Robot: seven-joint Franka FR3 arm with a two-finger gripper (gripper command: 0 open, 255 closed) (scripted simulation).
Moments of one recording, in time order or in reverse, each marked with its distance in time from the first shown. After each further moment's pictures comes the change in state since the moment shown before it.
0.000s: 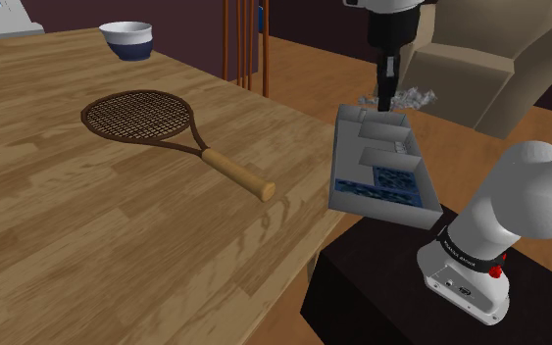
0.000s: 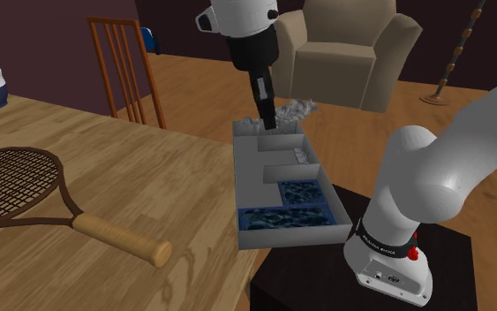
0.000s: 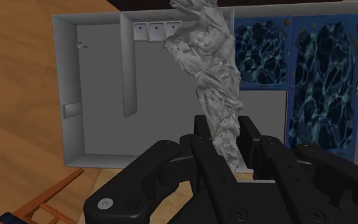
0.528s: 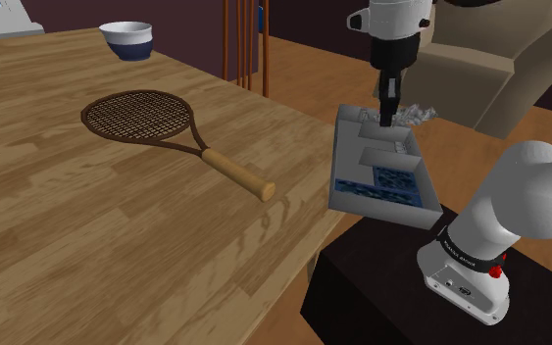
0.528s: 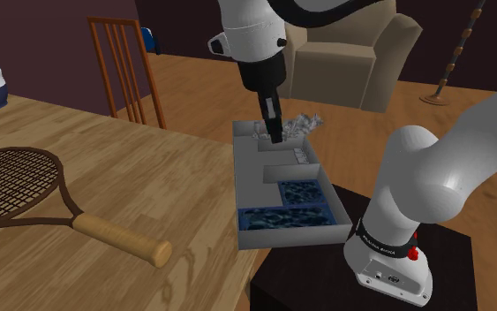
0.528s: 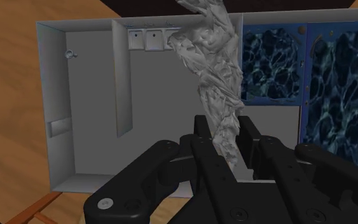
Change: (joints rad) arm 0.009 -0.061 -0.013 -0.135 0.005 0.074 -0.013
